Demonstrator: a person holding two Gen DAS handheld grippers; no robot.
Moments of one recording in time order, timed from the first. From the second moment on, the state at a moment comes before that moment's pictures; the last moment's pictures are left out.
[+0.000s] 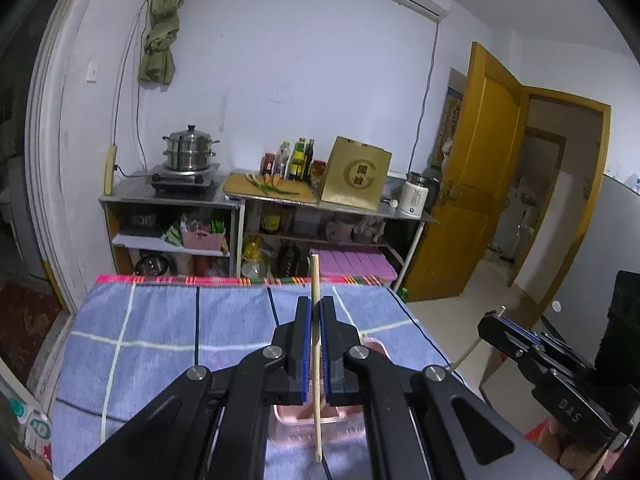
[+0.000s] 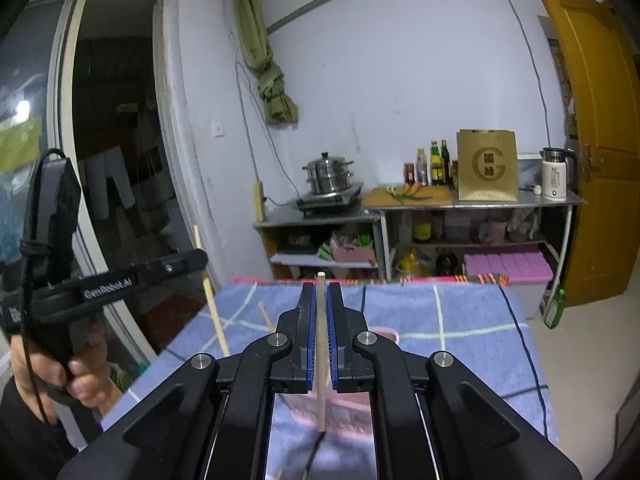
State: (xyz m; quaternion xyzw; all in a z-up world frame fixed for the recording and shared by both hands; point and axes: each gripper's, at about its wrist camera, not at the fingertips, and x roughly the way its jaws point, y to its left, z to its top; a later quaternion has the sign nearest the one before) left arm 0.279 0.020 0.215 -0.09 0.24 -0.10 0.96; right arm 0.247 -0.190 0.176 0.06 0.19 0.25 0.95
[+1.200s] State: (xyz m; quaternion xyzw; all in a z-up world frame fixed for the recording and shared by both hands) left arm 0.332 0.022 0.118 -0.09 0.26 -0.08 0.96; right arm 0.310 -0.157 0.092 0.07 0.27 0.25 0.93
